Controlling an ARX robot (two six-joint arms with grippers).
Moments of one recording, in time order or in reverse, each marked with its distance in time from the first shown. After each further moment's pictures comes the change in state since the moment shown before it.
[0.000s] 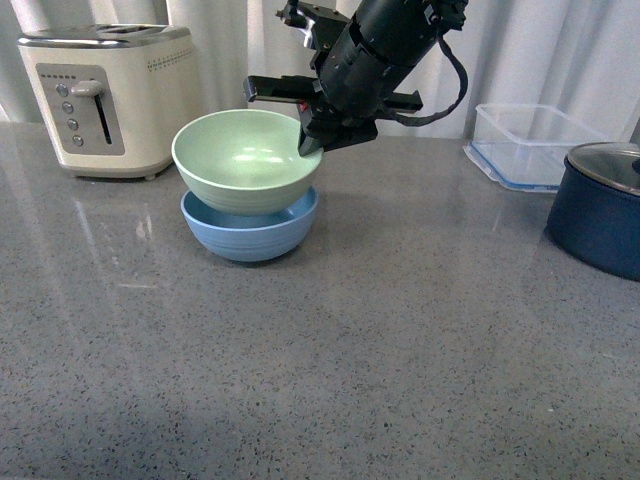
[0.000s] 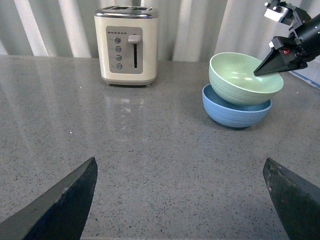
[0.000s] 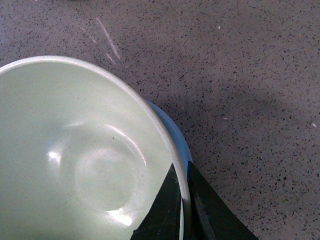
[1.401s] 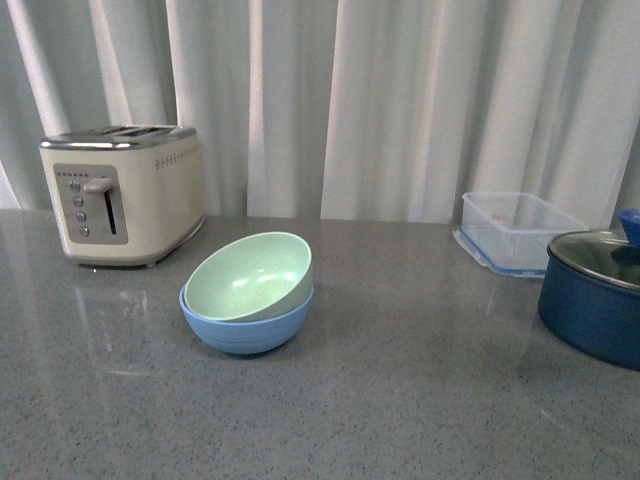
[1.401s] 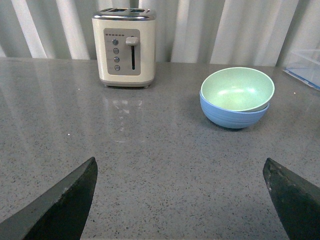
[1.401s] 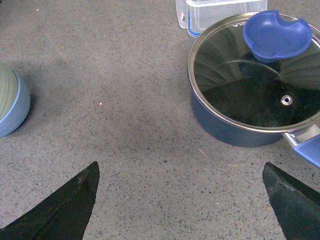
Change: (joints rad) left arm 0.000 0.000 0.000 0.000 0.001 0.000; right arm -0.433 -1.038 -1.130 0.269 0.049 0.013
